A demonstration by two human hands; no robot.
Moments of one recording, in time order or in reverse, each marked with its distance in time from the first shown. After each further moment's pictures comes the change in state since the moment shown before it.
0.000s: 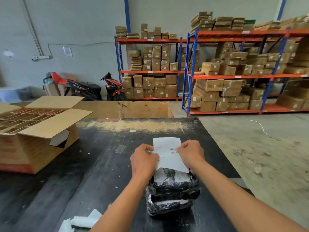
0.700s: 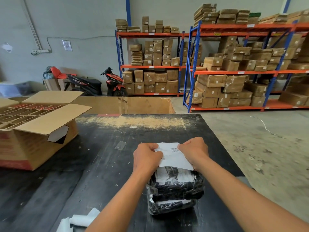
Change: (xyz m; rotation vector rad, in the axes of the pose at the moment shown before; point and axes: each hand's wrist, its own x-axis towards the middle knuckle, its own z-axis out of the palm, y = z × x) left_hand 0.019 -0.009 0.006 0.004 -0.097 0.031; right_hand 0.015 0.000 0.003 0.018 0.010 0.091
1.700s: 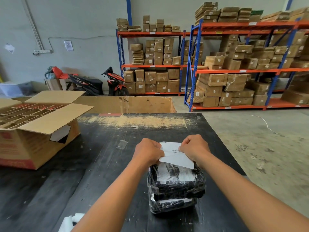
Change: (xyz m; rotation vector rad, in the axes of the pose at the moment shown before) left_hand 0.024 0.009 -0.007 0.101 -0.186 -0.090; right_hand 0.000 -0.007 -0.008 -0.135 -0.074 -0.085
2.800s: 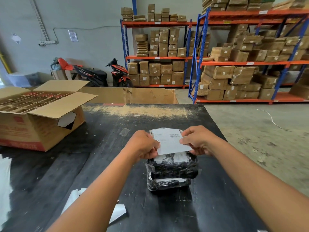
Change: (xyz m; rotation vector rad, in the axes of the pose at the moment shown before) left_hand -0.053 0.004 -0.013 -0.189 -0.096 -0.142; right_hand -0.030 0.010 -0.038 0.186 -0.364 0.086
